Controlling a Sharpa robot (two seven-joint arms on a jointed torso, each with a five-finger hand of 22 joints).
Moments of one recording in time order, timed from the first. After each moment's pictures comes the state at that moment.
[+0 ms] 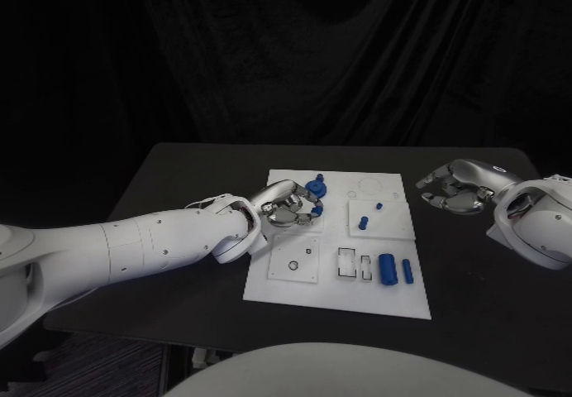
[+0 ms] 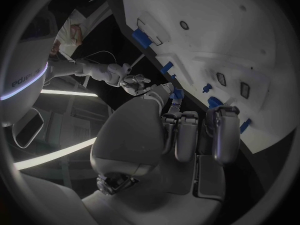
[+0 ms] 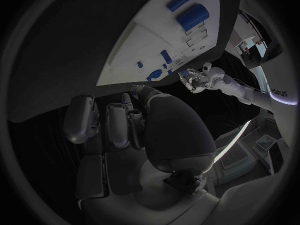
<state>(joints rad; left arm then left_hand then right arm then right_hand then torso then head) 1.08 -0.63 -0.21 1.29 -0.84 -0.38 0.37 1.49 0.03 0.27 0.08 0.34 0.90 0.13 0.08 0.37 1.47 0.04 1.57 1.31 1.47 -0.01 1.57 1.31 0.04 1.46 0.10 1.46 1.31 1.31 -1.07 -0.25 1.57 -1.36 -0.33 -0.12 1.33 -0.06 0.36 0.14 0.47 0.82 0.12 0.07 0.14 1.47 0.00 1.47 1.31 1.47 -0.06 1.31 1.26 0.06 1.45 0.05 1.18 1.31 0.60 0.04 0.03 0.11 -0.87</state>
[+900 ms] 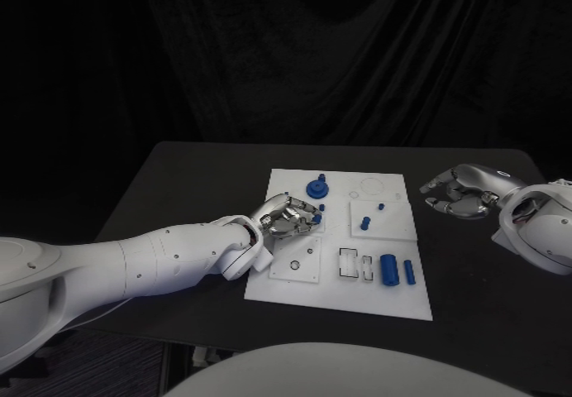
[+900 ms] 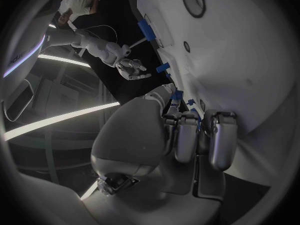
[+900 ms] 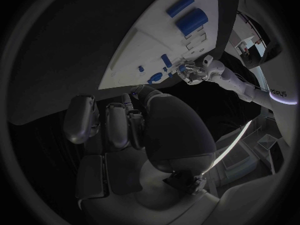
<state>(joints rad) 1.00 -0.59 -0.21 1.23 -0.56 -0.36 0.42 1.50 0.04 0.28 0.07 0.34 0.89 0.12 0.07 0.35 1.46 0.01 1.57 1.31 1.47 -0.04 1.57 1.31 0.02 1.47 0.07 1.52 1.31 1.30 -1.08 -0.25 1.57 -1.36 -0.31 -0.12 1.33 -0.06 0.36 0.15 0.47 0.82 0.12 0.07 0.14 1.46 0.01 1.47 1.31 1.47 -0.06 1.31 1.25 0.06 1.45 0.05 1.18 1.31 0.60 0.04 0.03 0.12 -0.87</state>
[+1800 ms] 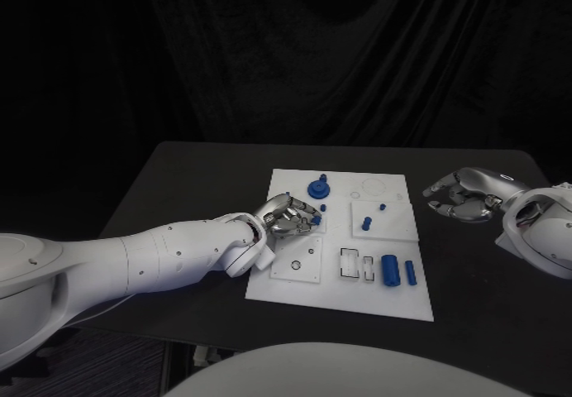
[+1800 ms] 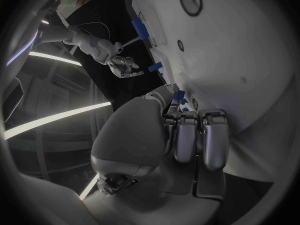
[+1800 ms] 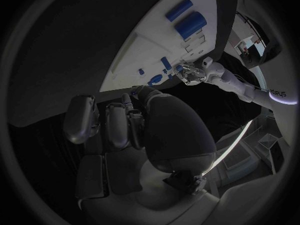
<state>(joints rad) 1.01 -0.59 -0.20 1.24 -0.57 -0.36 0.30 1.51 0.03 0.33 0.02 0.33 0.90 0.13 0.07 0.32 1.47 0.03 1.57 1.31 1.47 -0.03 1.57 1.31 0.11 1.47 0.07 1.53 1.31 1.30 -1.08 -0.25 1.58 -1.36 -0.30 -0.12 1.33 -0.06 0.37 0.14 0.47 0.82 0.12 0.07 0.14 1.46 0.01 1.46 1.31 1.47 -0.06 1.31 1.25 0.06 1.45 0.05 1.18 1.31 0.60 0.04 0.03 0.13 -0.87</state>
